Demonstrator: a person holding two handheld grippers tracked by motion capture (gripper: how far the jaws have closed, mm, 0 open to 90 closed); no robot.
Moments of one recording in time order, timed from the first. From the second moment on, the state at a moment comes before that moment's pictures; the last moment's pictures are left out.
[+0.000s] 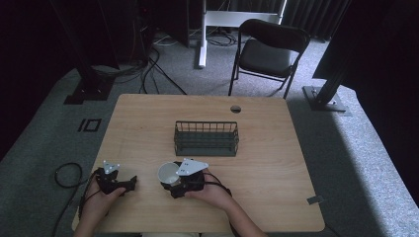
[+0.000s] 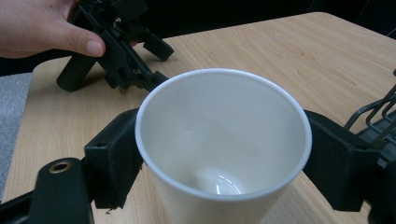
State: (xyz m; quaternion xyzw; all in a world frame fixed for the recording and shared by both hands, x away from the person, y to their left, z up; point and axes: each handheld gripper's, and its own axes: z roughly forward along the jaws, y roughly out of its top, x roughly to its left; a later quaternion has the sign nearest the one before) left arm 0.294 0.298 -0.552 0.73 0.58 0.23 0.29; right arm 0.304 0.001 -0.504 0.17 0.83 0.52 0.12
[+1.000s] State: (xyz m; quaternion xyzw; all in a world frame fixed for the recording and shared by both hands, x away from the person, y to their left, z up) left arm 0.294 0.298 -0.552 0.73 0.58 0.23 0.29; right arm 0.313 -0.001 -0.444 0.17 0.81 0.55 0.11
